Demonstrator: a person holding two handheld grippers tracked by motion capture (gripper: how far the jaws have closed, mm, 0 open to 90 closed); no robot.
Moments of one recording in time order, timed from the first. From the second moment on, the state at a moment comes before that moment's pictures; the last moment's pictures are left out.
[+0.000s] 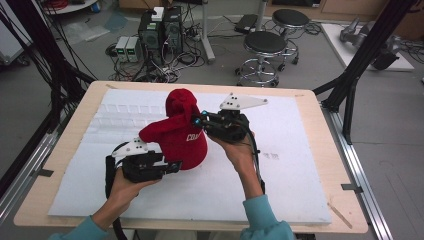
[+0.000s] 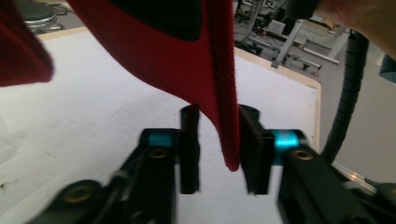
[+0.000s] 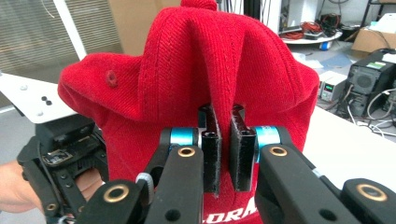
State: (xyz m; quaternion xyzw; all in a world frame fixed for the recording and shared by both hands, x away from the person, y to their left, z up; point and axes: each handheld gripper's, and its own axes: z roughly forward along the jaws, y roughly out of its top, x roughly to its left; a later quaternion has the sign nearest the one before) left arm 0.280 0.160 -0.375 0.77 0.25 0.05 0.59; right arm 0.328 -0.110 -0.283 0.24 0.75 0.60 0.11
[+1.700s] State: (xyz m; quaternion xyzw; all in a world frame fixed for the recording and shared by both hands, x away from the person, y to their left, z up) left arm 0.324 0.225 -0.326 0.76 0.30 0.23 0.53; right arm 0.298 -0.188 -0.313 0.29 0.75 0.57 0.20
